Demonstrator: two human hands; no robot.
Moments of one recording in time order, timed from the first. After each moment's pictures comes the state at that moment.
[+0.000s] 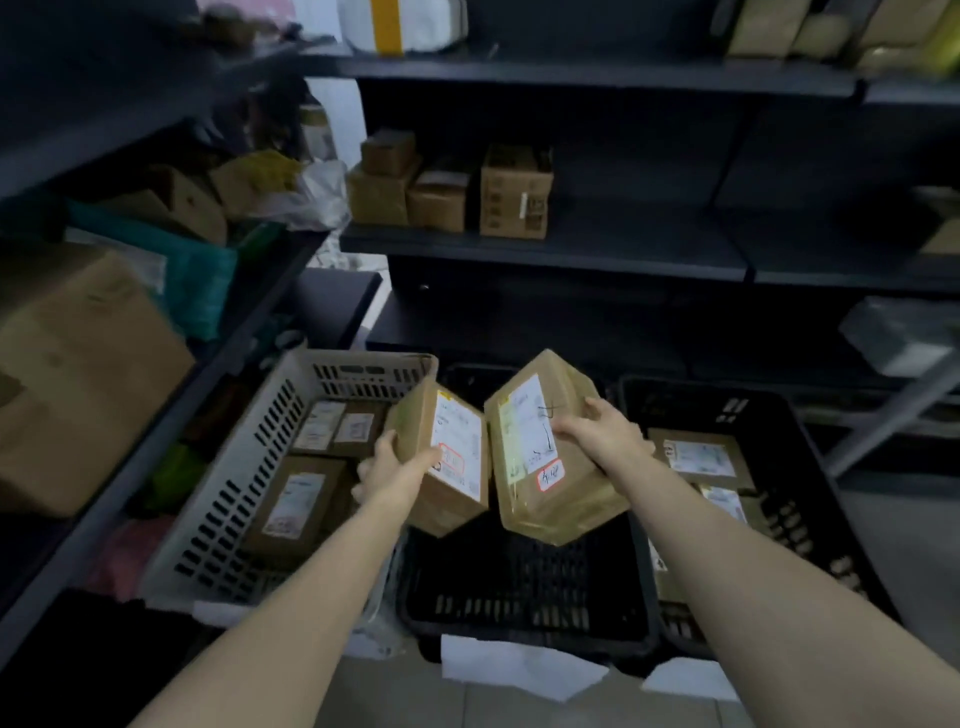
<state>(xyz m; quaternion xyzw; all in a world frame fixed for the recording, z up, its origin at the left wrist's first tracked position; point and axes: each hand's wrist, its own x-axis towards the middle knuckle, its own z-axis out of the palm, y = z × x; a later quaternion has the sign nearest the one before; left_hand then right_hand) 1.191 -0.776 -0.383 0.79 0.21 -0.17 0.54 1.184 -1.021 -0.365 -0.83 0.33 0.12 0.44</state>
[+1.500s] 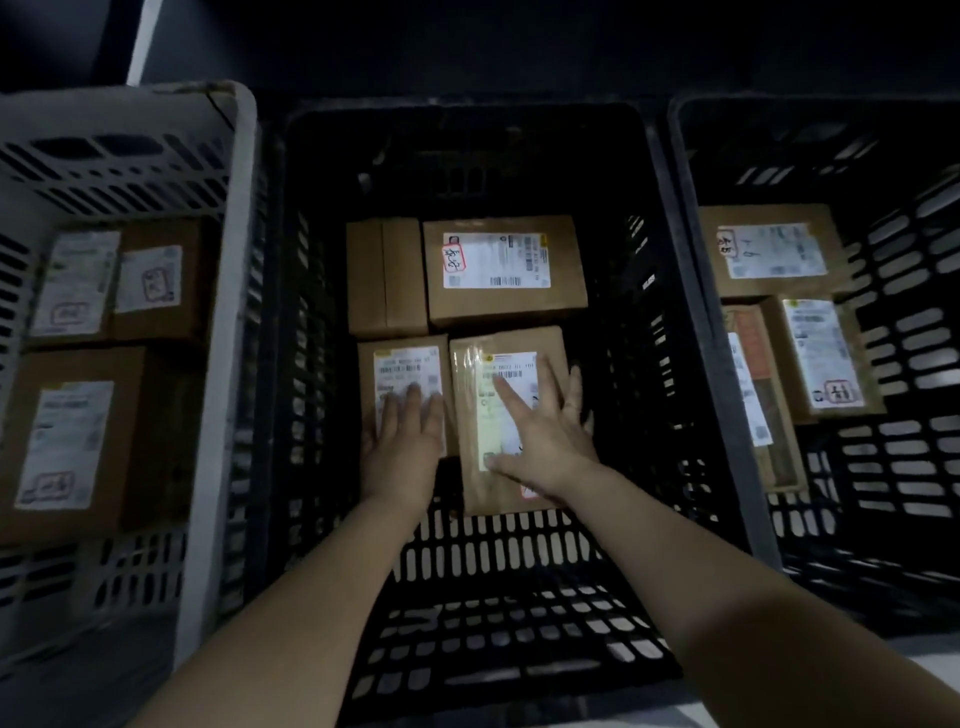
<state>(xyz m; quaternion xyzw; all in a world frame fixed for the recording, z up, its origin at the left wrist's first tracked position) 1.250 -0.860 -0.696 0.93 -0.19 -0.30 -0.02 1.207 -1.027 -0.689 -0.92 0.14 0.29 0.21</state>
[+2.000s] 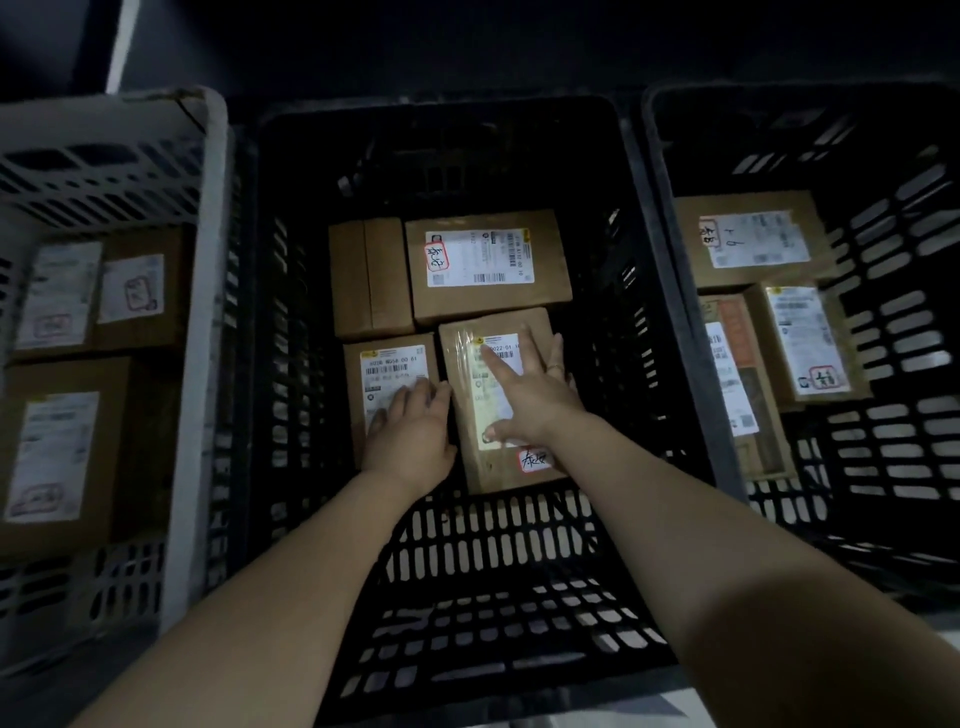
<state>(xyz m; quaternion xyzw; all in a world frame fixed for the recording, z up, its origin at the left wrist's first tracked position) 1.264 -0.880 -0.684 0.92 -0.24 -0.30 0.03 1.242 -1.043 -0.687 -0.91 0.13 0.34 0.20</state>
